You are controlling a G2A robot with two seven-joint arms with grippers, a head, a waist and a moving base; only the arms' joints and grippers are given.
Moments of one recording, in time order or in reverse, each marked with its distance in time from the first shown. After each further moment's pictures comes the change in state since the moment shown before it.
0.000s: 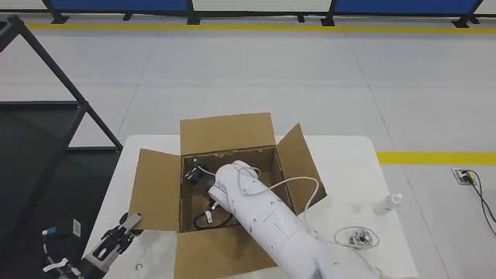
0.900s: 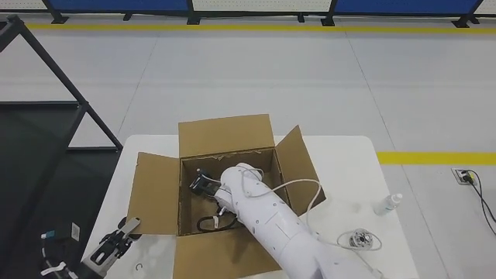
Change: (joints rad) left arm 0.020 0.009 -0.011 0.013 -0.020 -0.016 -0.020; right arm -0.016 0.001 0.012 0.039 -0.034 -0.117 0.032
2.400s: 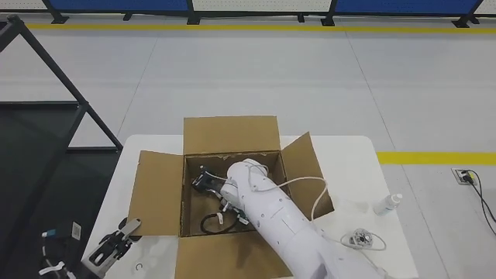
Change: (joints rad) left arm -0.010 0.016 -0.003 0.015 -0.036 -0.006 -0.040; right arm 0.026 0.012 0.057 0.025 0.017 -0.057 -0.018
